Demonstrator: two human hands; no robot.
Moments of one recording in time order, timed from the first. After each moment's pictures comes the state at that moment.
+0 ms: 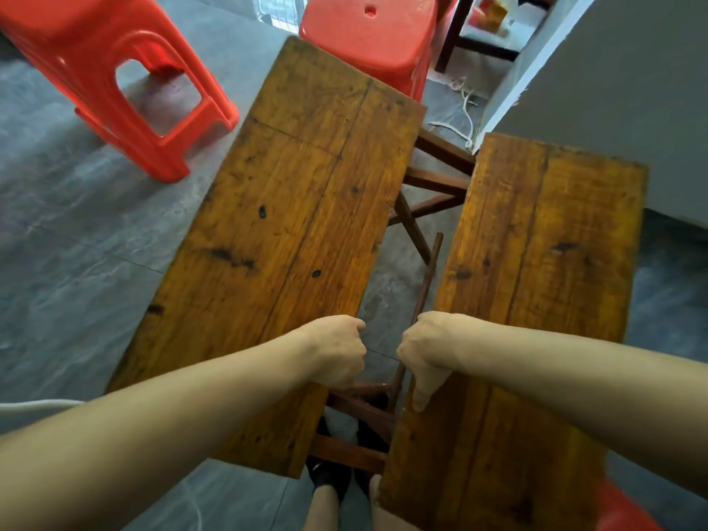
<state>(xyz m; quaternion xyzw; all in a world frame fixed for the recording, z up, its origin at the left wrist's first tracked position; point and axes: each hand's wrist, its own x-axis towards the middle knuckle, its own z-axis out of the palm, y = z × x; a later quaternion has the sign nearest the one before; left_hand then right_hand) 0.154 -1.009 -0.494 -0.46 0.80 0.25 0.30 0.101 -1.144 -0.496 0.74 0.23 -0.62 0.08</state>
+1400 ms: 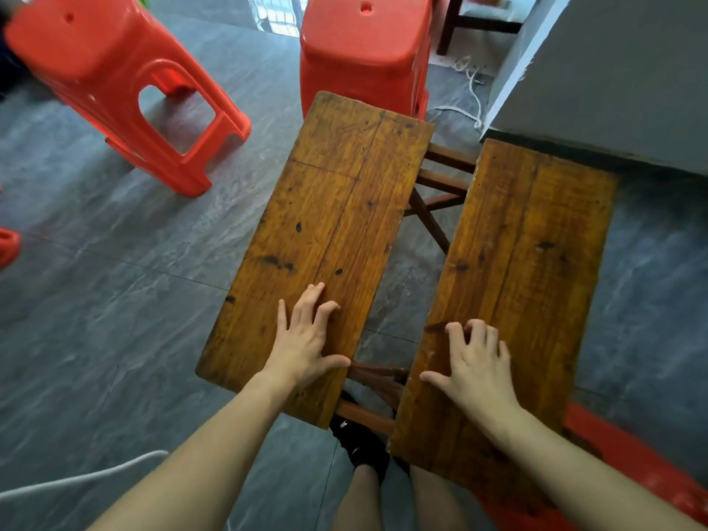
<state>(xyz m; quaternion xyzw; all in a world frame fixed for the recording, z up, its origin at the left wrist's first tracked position) 0.148 -0.903 -0.546 -0.88 0.36 0.30 -0.04 -0.024 -1.120 -0.527 0.94 -0.27 -0.21 -0.07</state>
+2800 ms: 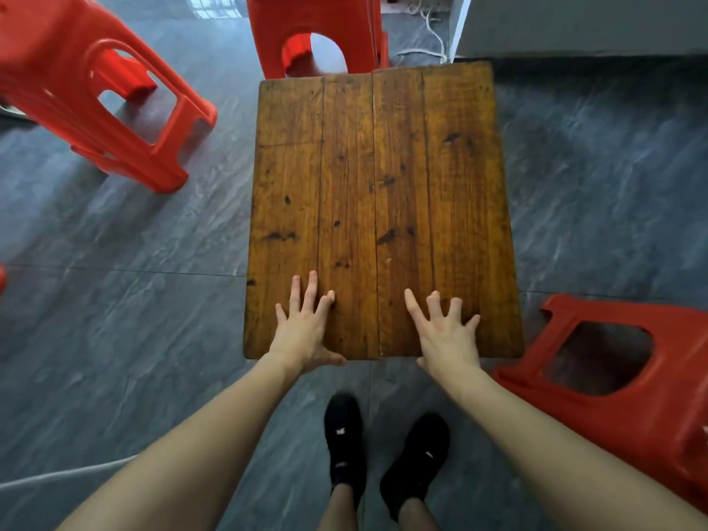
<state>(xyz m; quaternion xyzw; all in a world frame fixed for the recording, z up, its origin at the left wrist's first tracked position) 0.076 -0.815 -0.621 -0.85 0.39 0.34 0.08 -0.098 -0.980 -0.618 0.92 -0.26 -0.30 -0.06</state>
